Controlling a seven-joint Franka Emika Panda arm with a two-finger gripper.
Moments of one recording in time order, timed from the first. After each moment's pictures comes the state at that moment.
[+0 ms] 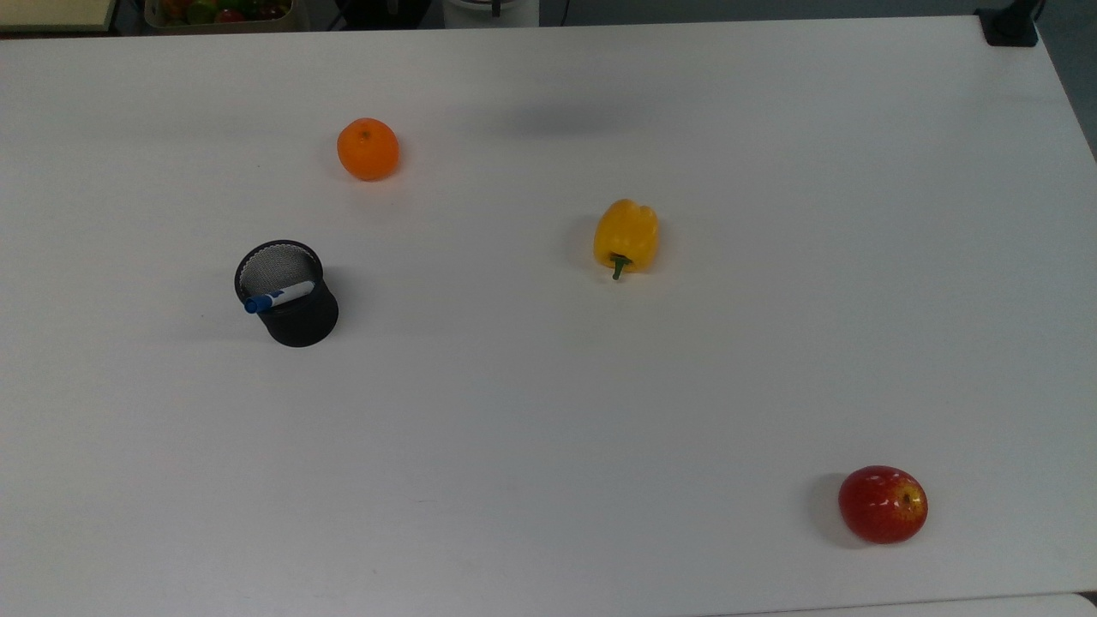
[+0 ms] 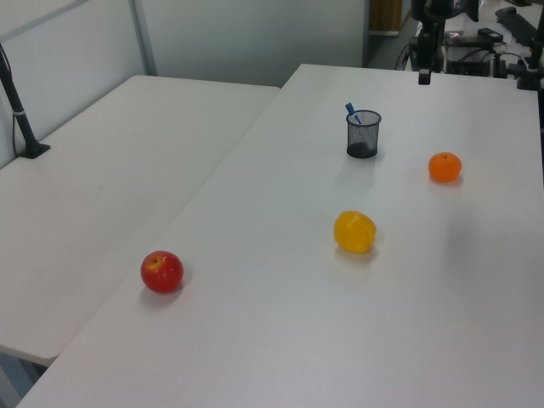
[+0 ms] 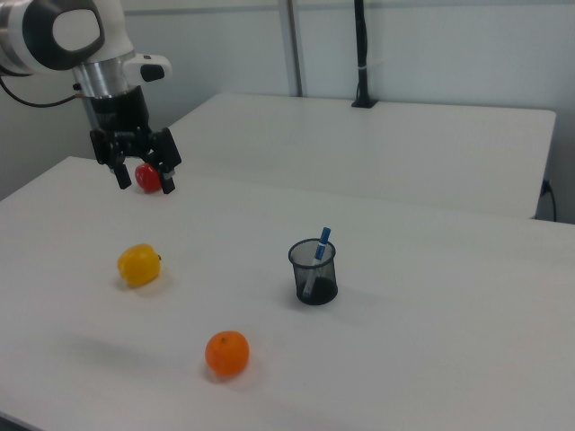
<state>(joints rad) 0.19 -0.05 -0.08 -1.69 -0.08 1.61 0.01</state>
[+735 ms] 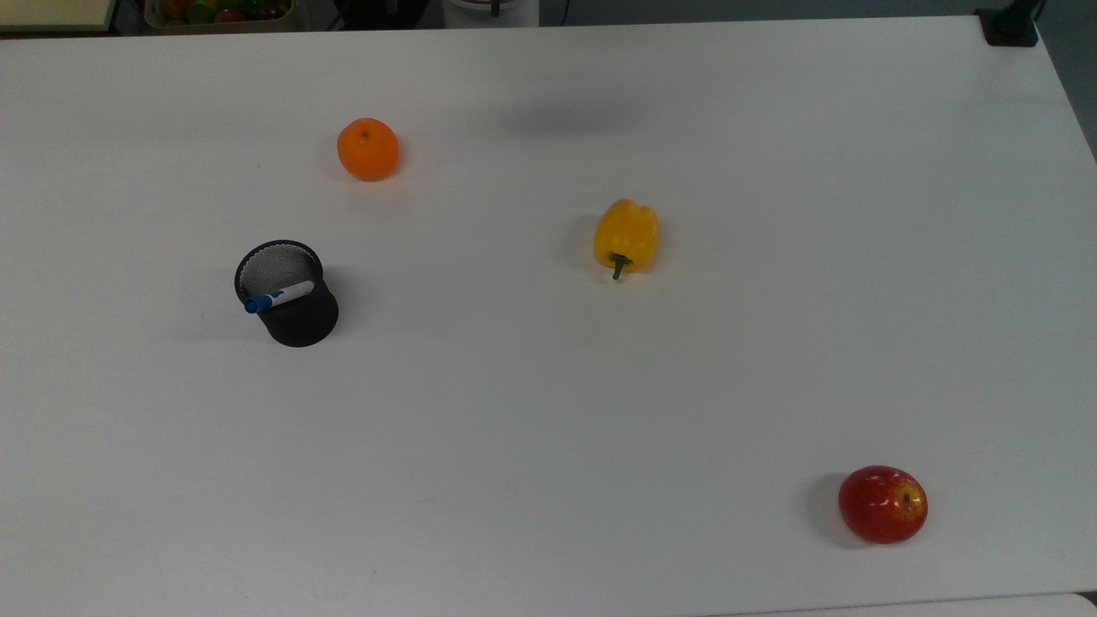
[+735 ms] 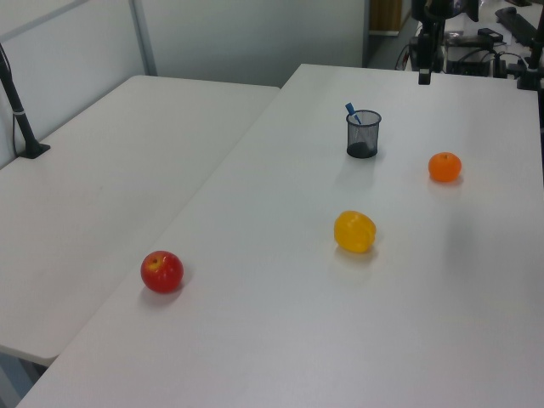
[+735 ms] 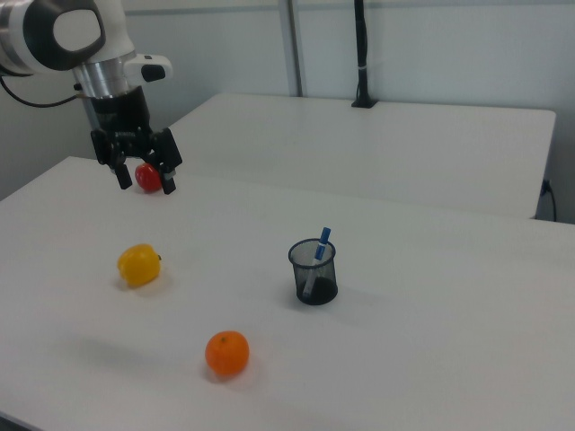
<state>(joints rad) 0.19 -0.05 -0.08 -1.70 -0.08 1.61 0.01</state>
